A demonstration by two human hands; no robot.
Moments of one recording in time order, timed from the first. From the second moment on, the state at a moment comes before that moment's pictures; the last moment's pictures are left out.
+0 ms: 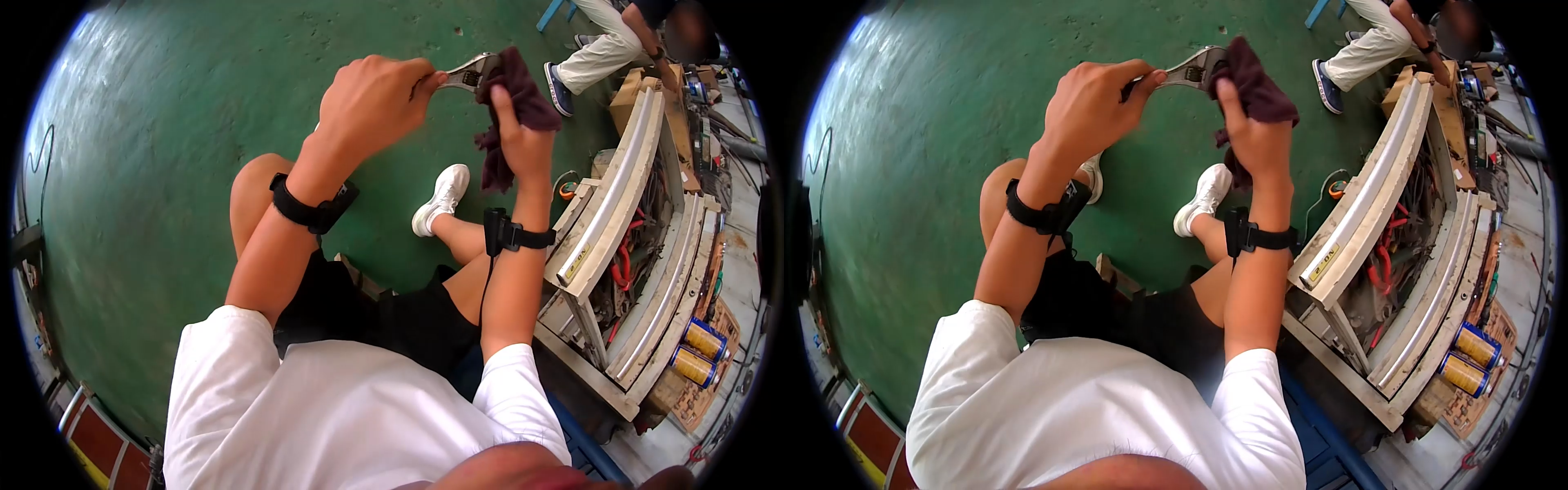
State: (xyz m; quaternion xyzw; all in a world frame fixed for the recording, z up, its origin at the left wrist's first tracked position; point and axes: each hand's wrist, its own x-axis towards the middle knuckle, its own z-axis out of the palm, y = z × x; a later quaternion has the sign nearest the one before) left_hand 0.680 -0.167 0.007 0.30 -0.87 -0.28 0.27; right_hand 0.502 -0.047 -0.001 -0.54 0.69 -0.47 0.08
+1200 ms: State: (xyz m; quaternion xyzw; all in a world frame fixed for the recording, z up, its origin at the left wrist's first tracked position) left_hand 0.681 -0.165 -0.013 0.35 -0.84 -0.31 0.29; right_hand 0.559 -0.068 -0.019 -0.61 0.67 -0.42 0.06
